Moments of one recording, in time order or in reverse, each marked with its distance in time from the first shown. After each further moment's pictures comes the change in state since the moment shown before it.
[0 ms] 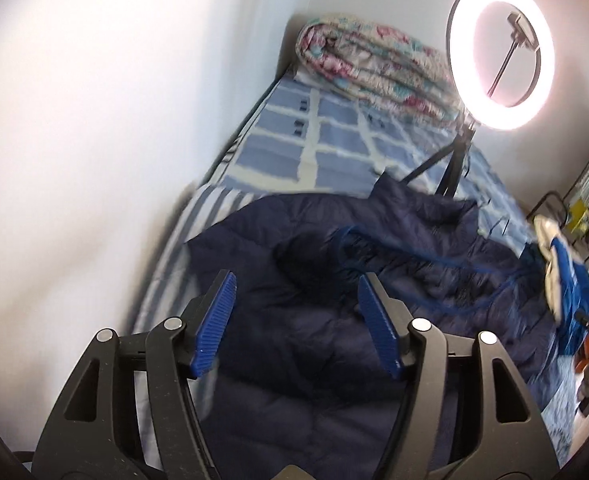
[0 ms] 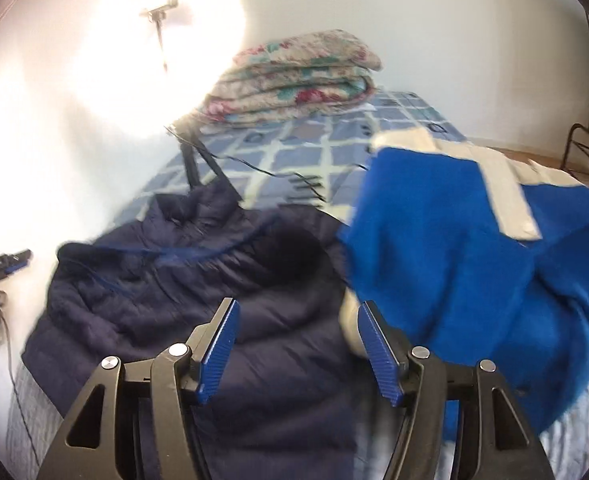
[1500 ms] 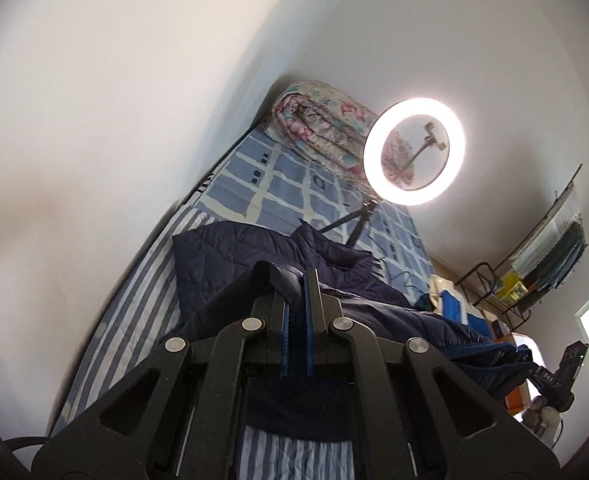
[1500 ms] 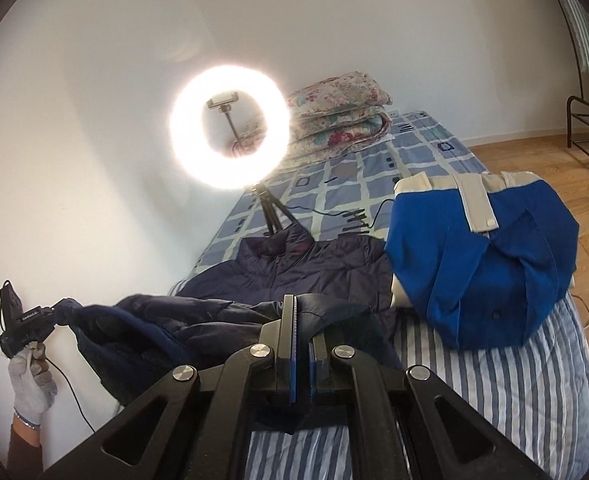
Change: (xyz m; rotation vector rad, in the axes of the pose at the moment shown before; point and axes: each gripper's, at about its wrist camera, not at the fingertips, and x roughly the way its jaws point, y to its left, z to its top) left arm -0.190 -0.010 -0.013 -0.215 -0.172 -0.214; right arm -0.164 0.030 0.013 0.147 -0.118 0.191
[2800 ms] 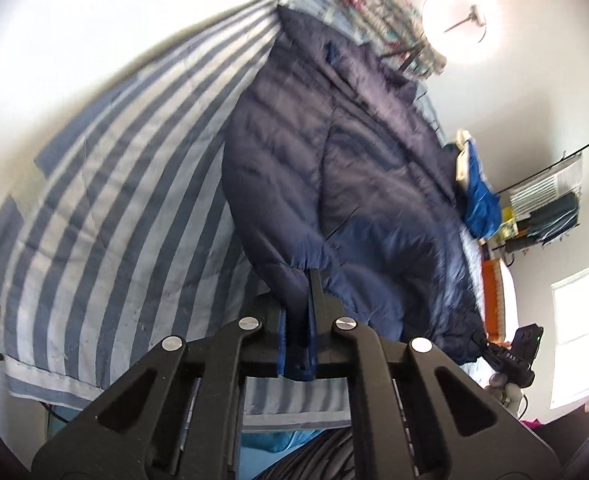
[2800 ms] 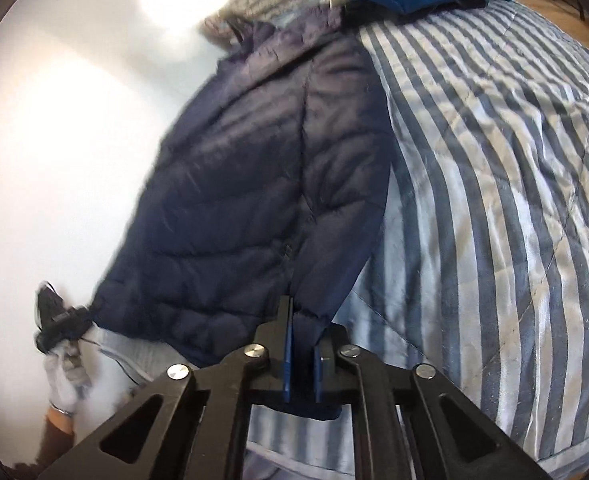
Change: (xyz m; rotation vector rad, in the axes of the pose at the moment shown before) left arm -0.121 0.128 -0.294 -0.165 0.376 -0.036; right arm -0.075 -0.068 -0.308 0.220 0.371 0.157
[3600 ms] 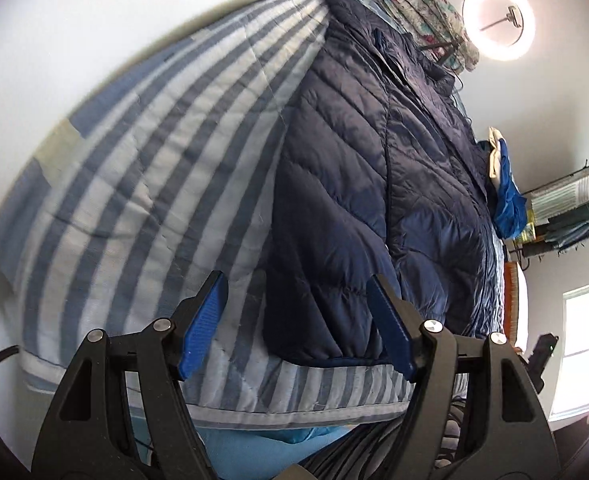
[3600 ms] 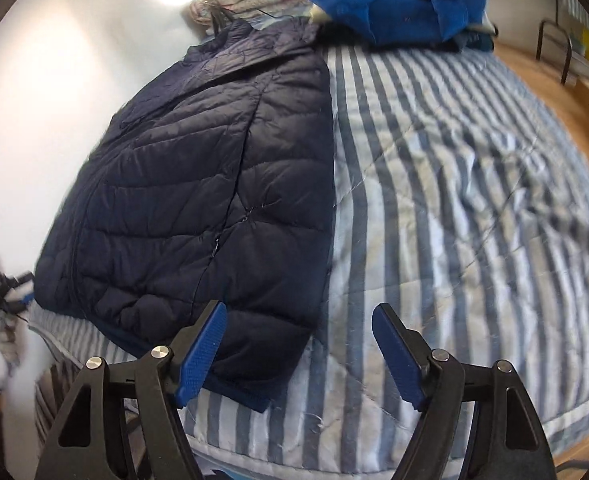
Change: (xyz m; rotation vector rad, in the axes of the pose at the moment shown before) left arm 0.019 0.046 -0.013 -0.051 0.077 0.087; right arm -0.013 -0.016 -0.015 -0.122 0.016 -0.285
